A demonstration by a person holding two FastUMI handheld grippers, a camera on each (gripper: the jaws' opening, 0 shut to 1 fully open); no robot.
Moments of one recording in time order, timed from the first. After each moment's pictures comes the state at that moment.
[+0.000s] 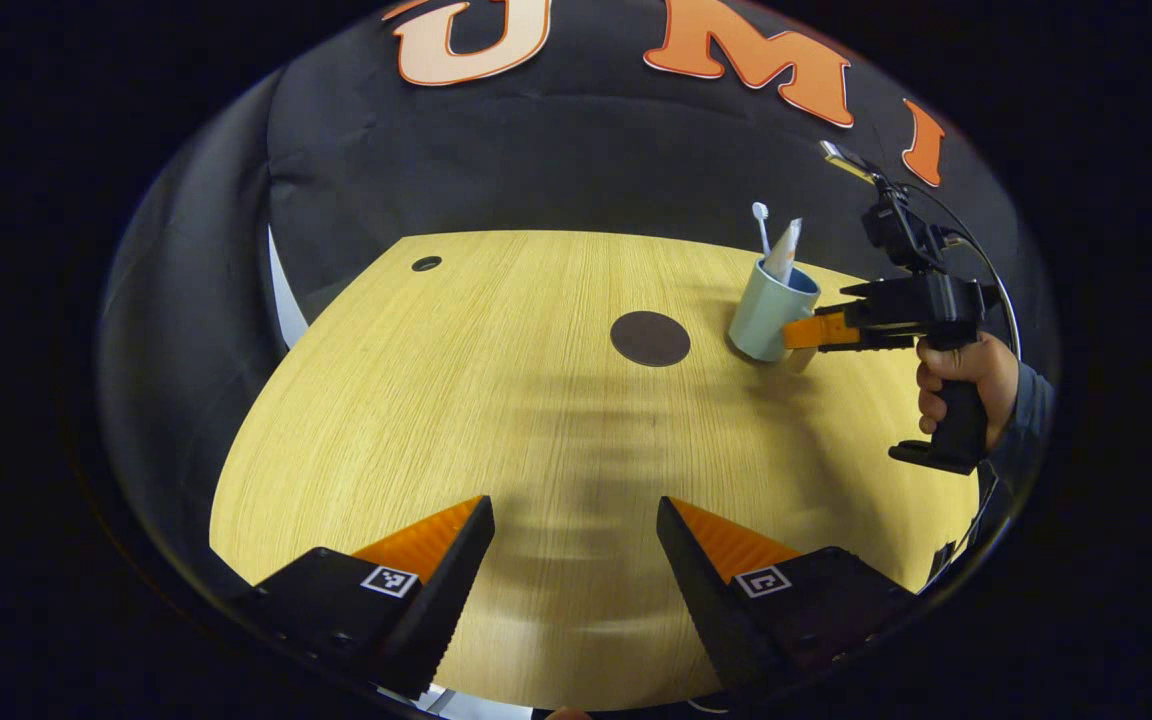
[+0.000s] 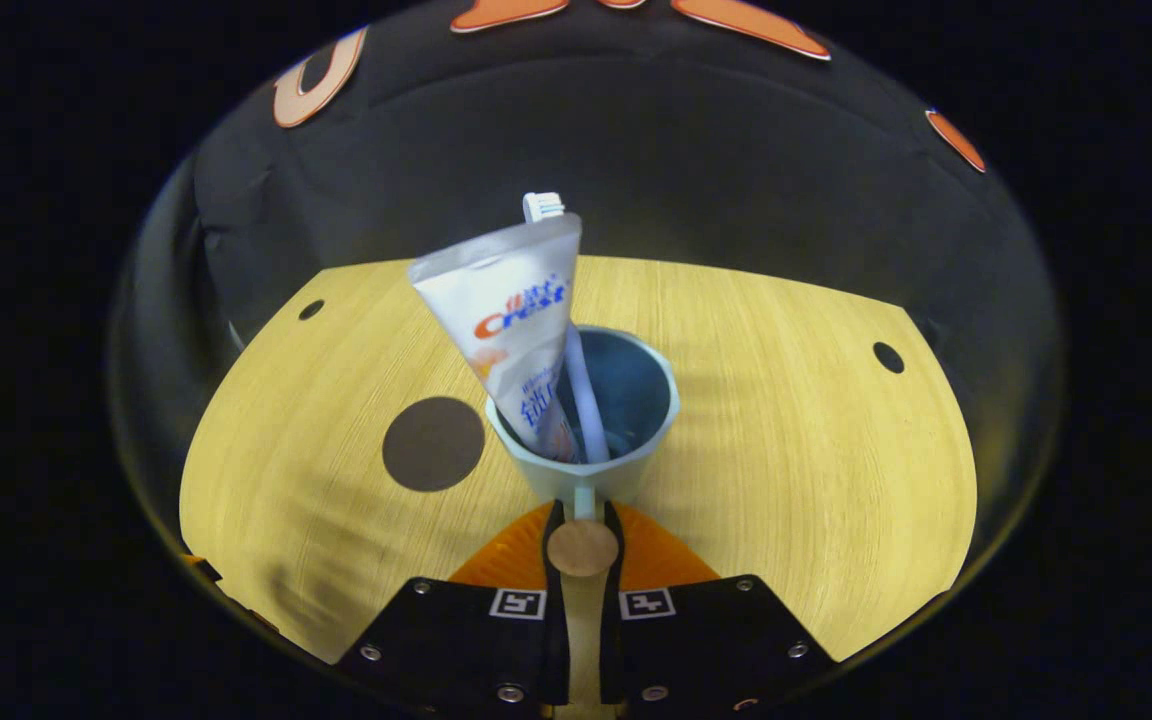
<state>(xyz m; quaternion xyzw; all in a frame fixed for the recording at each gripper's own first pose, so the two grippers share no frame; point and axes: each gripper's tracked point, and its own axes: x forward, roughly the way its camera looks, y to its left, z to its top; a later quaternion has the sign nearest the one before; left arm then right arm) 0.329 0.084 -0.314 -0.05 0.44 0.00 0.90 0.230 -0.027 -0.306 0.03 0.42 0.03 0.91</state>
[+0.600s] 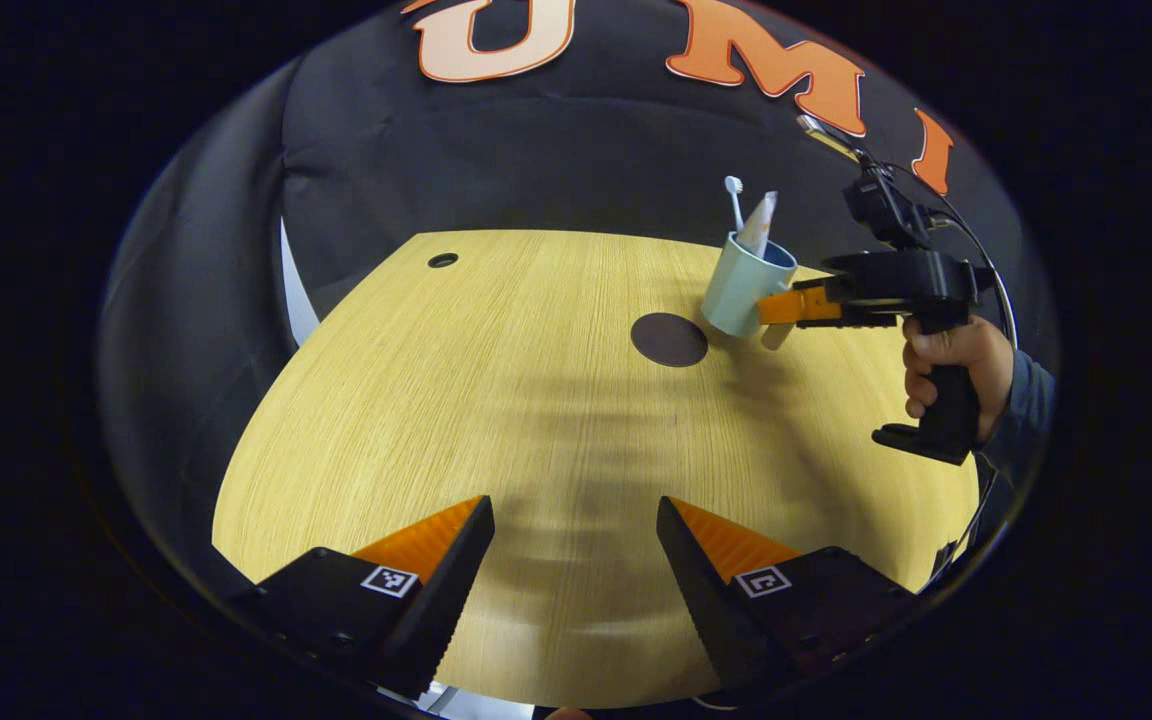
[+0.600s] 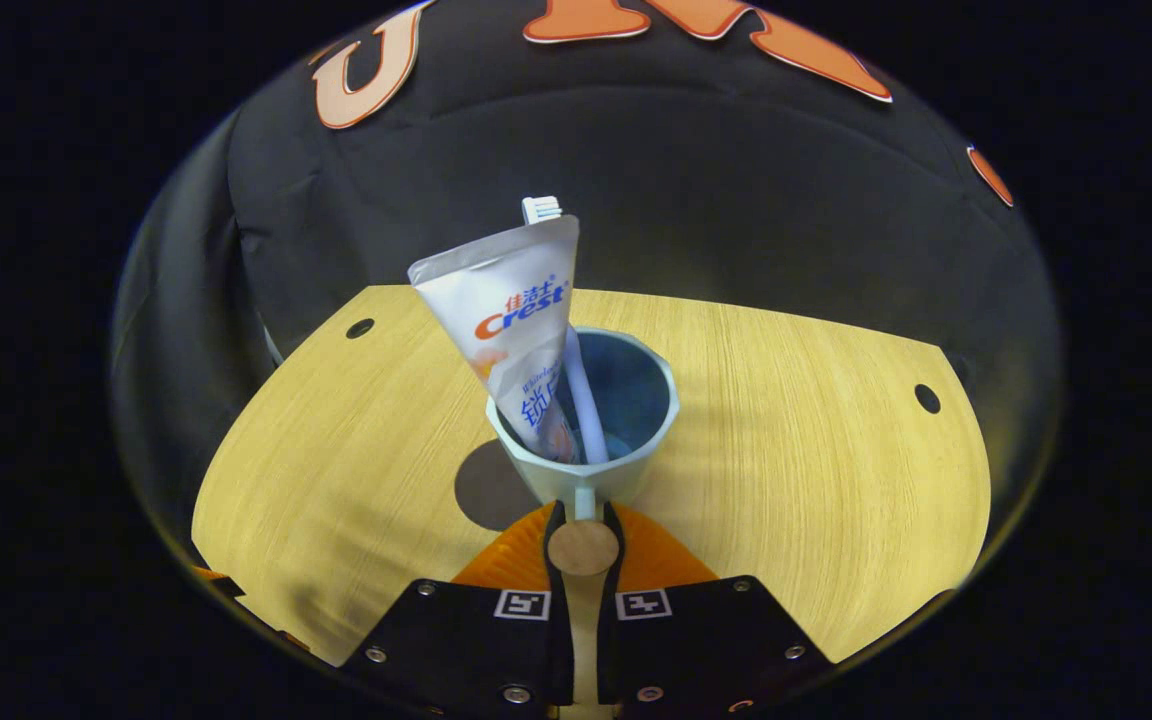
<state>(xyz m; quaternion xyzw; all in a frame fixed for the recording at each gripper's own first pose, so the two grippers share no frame) 0.323 0.110 -0.315 -0.05 0.44 0.01 0.90 0.241 -0.027 -0.286 0.02 0.37 0.07 0.93</state>
